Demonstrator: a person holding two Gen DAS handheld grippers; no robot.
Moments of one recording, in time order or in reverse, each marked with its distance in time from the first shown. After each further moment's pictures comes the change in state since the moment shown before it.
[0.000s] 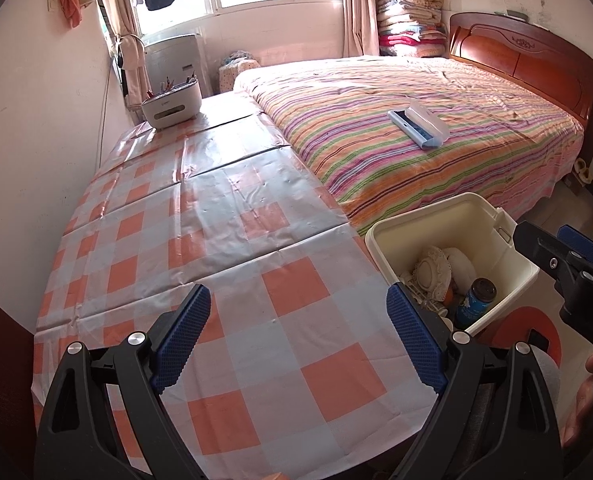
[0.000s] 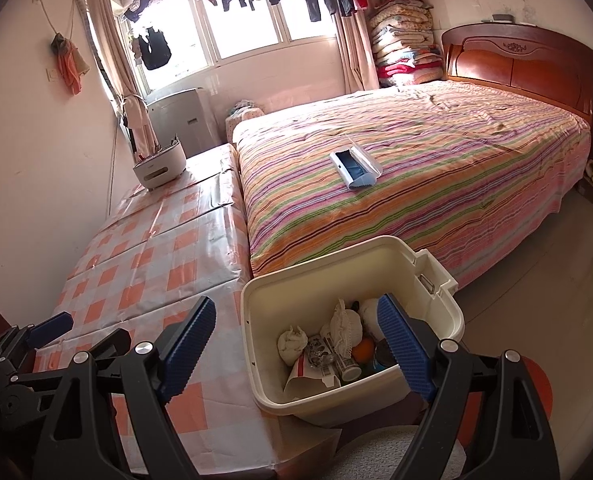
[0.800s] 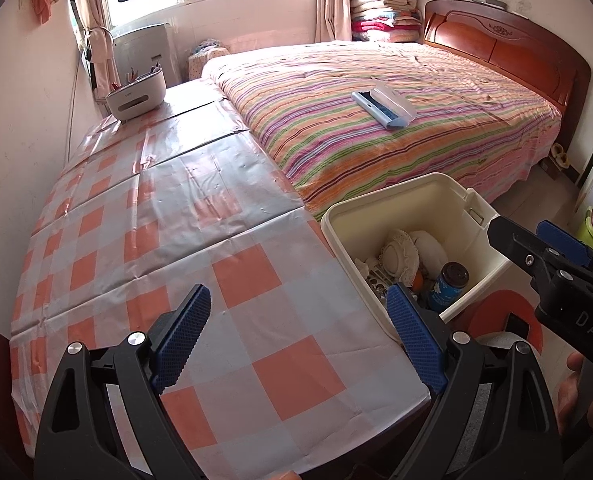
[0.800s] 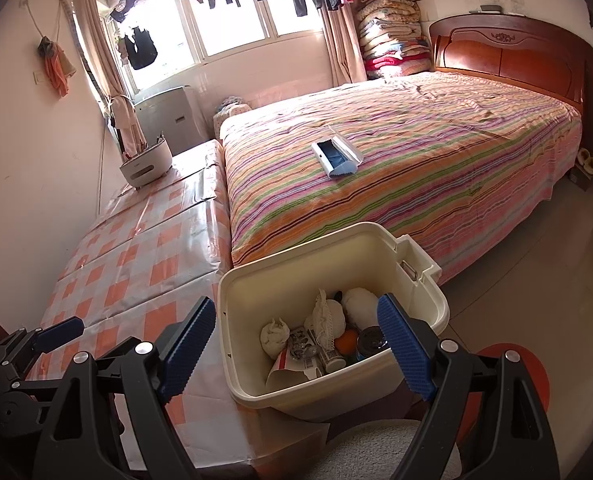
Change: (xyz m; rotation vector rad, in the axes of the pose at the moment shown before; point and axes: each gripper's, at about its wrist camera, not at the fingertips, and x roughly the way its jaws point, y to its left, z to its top) left arm 0.014 -0.025 -0.004 0.030 0.052 -0.099; right arm 0.004 -0.018 -0.008 0.029 0.018 -0.027
